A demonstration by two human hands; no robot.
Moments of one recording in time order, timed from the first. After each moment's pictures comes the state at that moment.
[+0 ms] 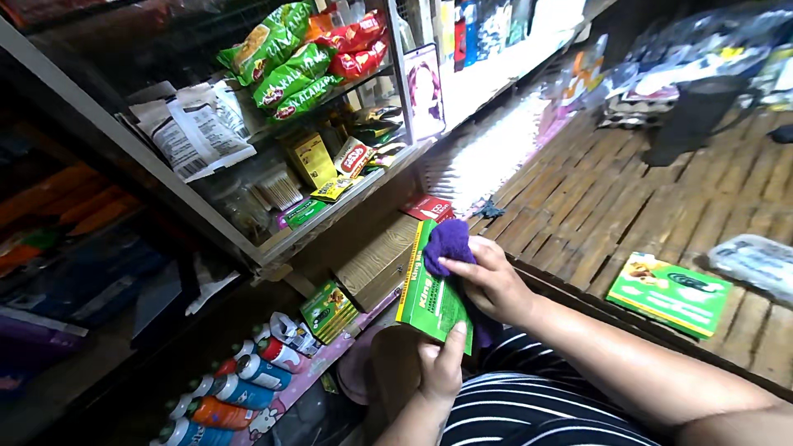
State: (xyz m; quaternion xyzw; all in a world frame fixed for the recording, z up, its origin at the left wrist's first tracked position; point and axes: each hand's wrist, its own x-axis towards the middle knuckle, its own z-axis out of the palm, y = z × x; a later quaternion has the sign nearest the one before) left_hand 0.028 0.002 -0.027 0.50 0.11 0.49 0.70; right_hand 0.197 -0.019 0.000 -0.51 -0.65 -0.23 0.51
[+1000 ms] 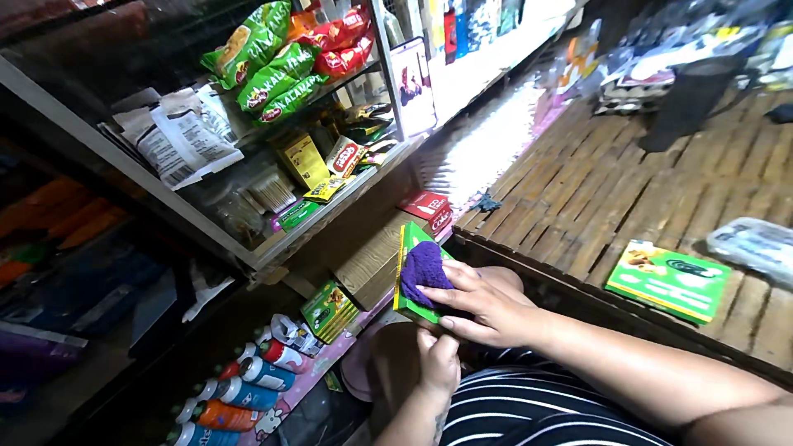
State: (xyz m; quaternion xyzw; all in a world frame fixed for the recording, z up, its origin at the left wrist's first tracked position) left_hand 0.032 0.004 -0.024 0.46 0.13 0.45 0.76; right_hand 0.174 -0.037 -0.002 -0.47 -0.73 -0.04 0.49
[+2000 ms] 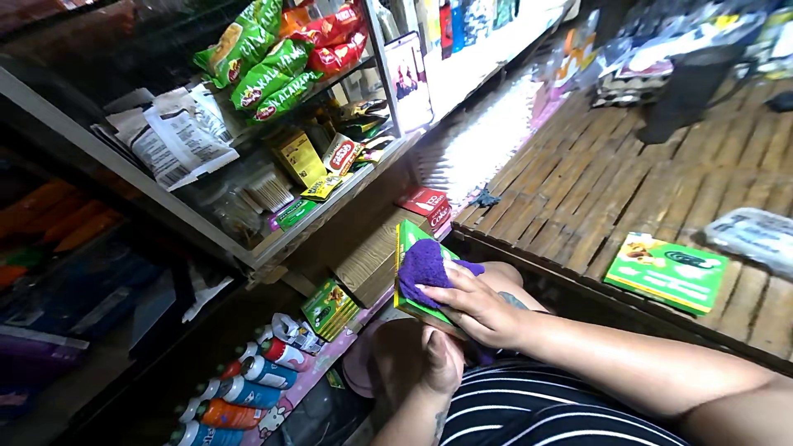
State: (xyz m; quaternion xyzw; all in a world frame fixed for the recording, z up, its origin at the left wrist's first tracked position) left_hand 0.024 0.008 -0.039 0.48 0.03 0.41 0.78; right_hand 0.156 -0.042 0.000 -0.46 -0.70 -0.03 0.55
